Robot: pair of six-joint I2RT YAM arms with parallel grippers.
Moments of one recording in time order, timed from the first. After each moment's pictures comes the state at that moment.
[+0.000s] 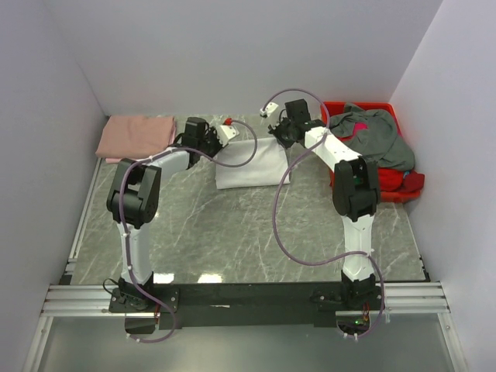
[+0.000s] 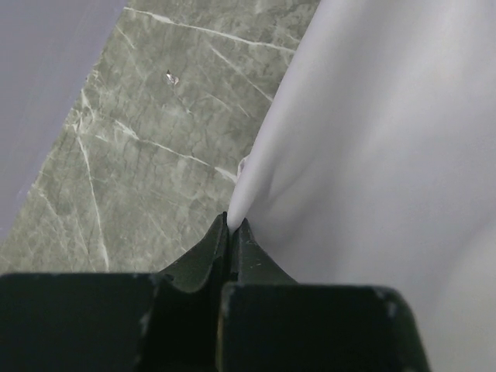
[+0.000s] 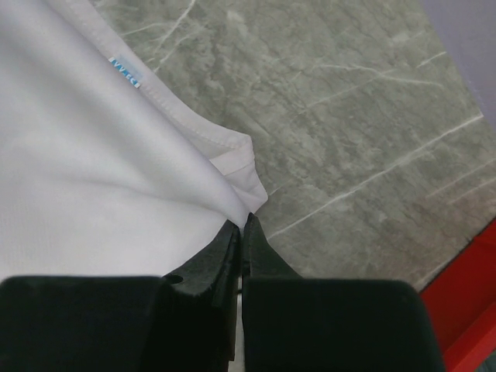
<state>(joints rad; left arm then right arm) -0.32 2.05 1.41 0.08 0.34 0.65 0.31 2.16 1.80 -0.43 -0.20 -0.56</state>
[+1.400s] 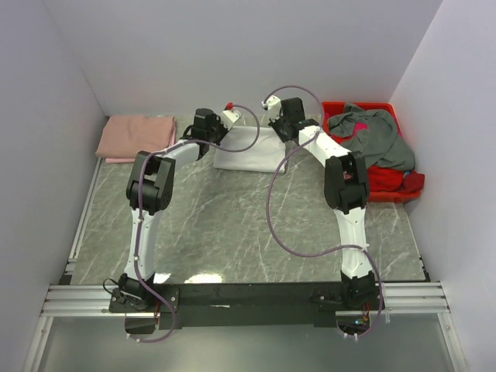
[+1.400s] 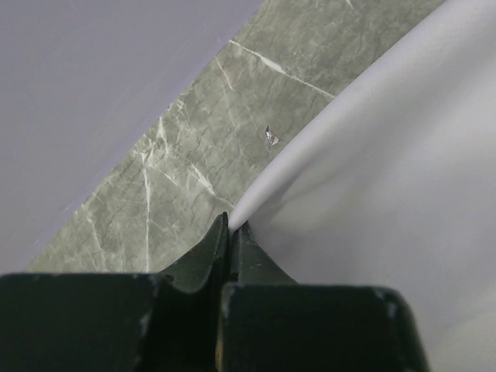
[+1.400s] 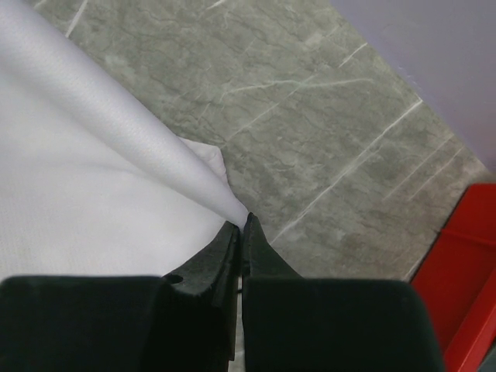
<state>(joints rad) -0.32 2.32 1.72 0.20 0.17 0.51 0.30 2.32 1.95 -0.33 0.00 -0.45</state>
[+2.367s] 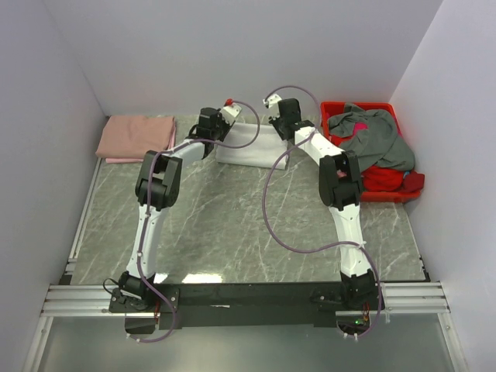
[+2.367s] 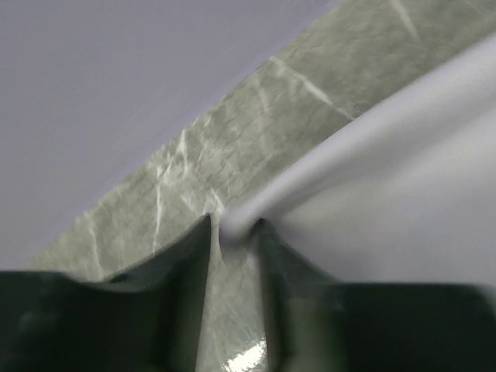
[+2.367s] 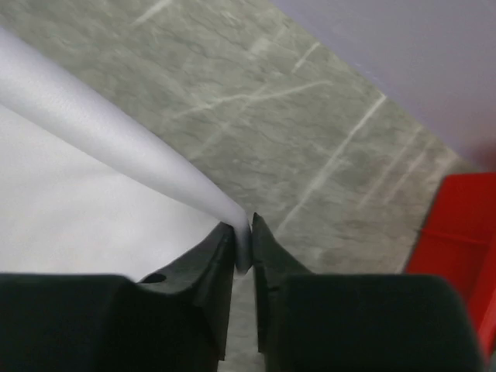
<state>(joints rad) -0.33 2.45 1.86 0.24 0.08 0.43 0.30 2.43 2.05 -0.28 0.14 -0.40</state>
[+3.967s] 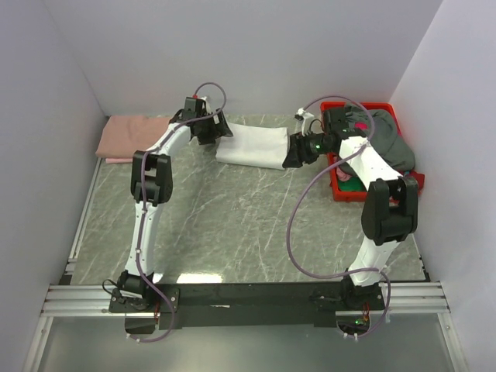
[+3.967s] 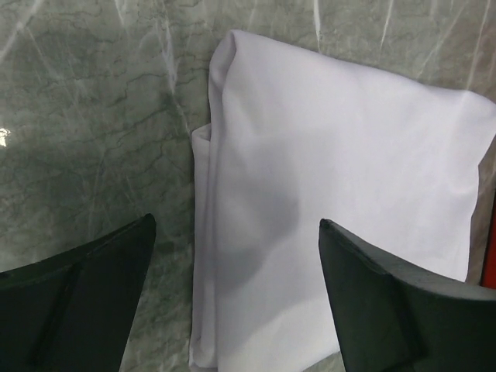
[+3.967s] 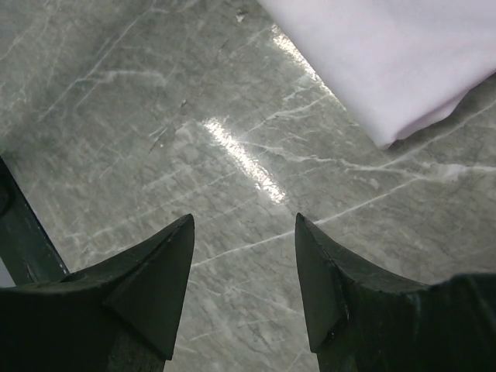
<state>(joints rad) -0.21 2.55 2.22 -0.42 0.35 -0.49 0.15 1.80 1.47 -0.63 -0.73 -0.20</state>
